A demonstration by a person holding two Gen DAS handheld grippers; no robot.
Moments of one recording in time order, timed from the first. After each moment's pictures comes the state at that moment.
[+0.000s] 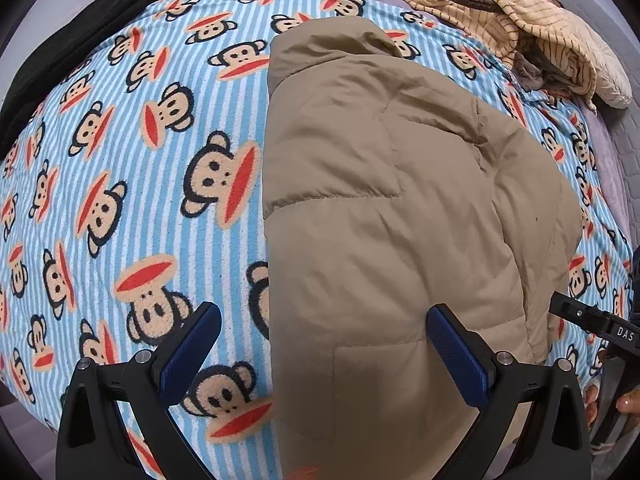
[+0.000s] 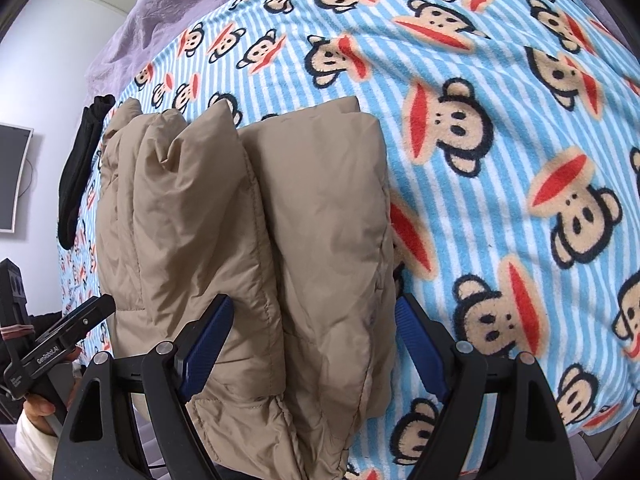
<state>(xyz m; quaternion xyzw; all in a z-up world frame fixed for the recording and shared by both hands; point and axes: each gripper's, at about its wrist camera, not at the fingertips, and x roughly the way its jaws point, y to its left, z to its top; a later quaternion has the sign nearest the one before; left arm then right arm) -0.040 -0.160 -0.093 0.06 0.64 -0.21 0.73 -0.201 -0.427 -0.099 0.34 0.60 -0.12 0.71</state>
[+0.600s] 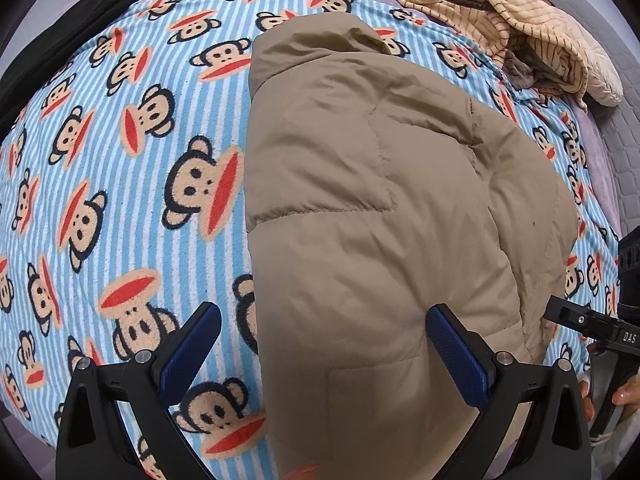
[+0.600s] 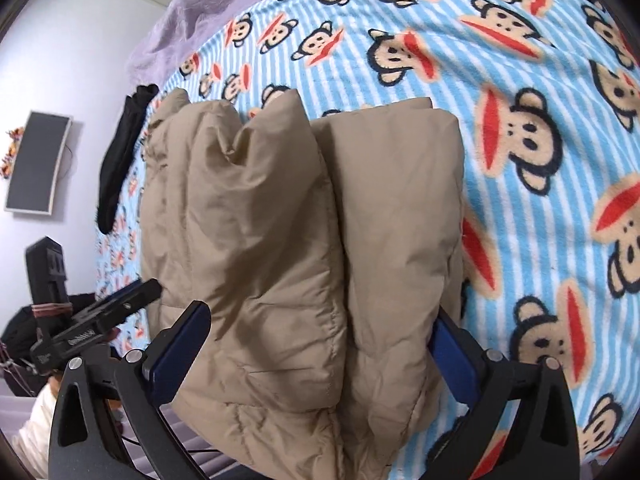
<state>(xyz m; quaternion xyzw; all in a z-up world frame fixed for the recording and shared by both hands) -0.031 -0.164 -0.101 0.05 0.64 -0.23 0.73 -0.179 -0.413 -0.107 0.36 0.59 -0.04 0.72</state>
